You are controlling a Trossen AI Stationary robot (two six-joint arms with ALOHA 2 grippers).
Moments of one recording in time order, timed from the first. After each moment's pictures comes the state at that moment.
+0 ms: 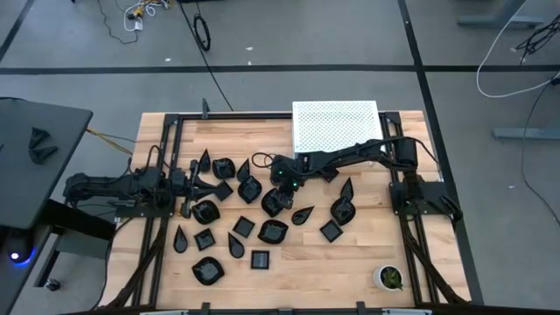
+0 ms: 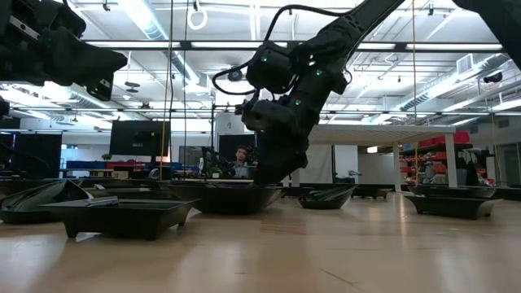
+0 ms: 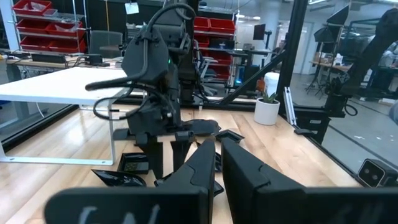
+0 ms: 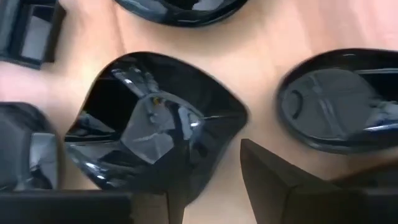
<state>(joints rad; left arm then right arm) -0.06 0.01 0.01 0.06 -0.03 -0.09 -0.11 2.04 1.32 -0.34 -0.22 0.24</state>
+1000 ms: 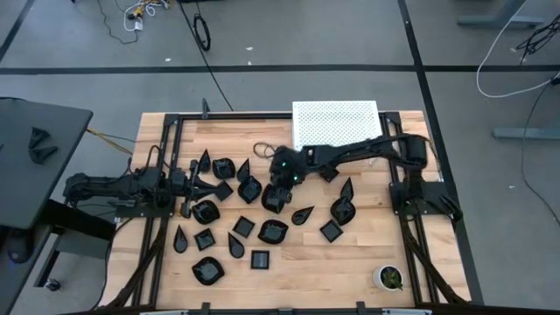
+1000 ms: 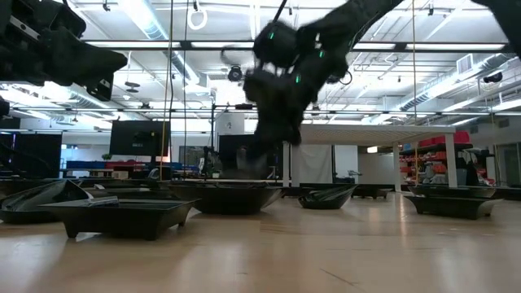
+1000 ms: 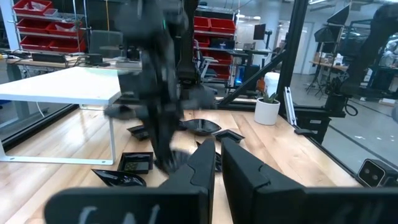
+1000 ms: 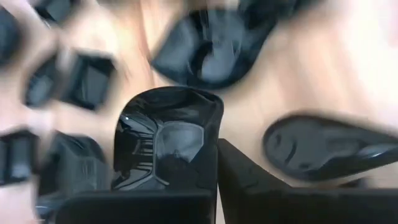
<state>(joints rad) -0.06 0.01 0.01 0.06 -0.03 -0.09 -0.14 1.91 1.32 -0.32 -0.22 0.22</state>
